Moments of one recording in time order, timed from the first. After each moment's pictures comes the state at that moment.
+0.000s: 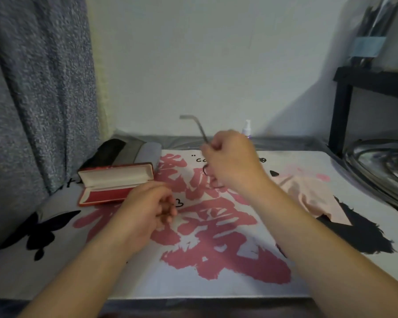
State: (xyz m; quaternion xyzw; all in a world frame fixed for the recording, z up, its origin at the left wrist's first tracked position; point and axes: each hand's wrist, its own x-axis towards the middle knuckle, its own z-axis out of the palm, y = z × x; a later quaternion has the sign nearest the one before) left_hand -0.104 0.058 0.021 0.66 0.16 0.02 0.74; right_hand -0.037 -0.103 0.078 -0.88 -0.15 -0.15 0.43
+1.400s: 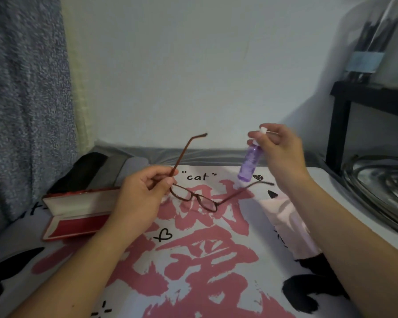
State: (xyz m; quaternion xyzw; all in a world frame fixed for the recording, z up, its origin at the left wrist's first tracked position) left_hand -0.028 0.065 0.024 0.76 -0.02 0.21 0.62; right_hand 0.085 -0.194 0.061 -0.70 -0.09 -0.21 0.68
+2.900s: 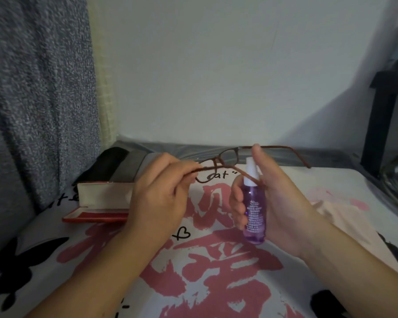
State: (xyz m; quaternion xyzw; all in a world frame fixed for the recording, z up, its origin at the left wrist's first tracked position) left_hand -0.039 0.064 0.023 0.80 -0.18 0.50 0.29; right_hand -0.019 -0.142 0.053 -0.60 -0.13 0.26 0.75
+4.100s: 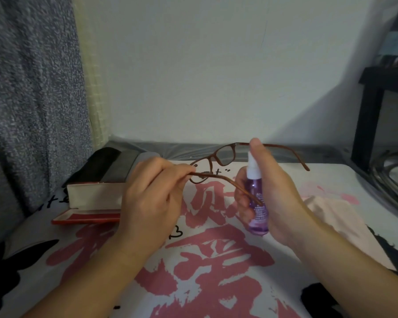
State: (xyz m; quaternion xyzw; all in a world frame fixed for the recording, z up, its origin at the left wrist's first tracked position) left_hand -0.044 0.059 0.020 0.79 -0.20 0.53 0.23; right_hand -0.018 -0.143 0.055 -0.68 -0.05 0.12 0.72
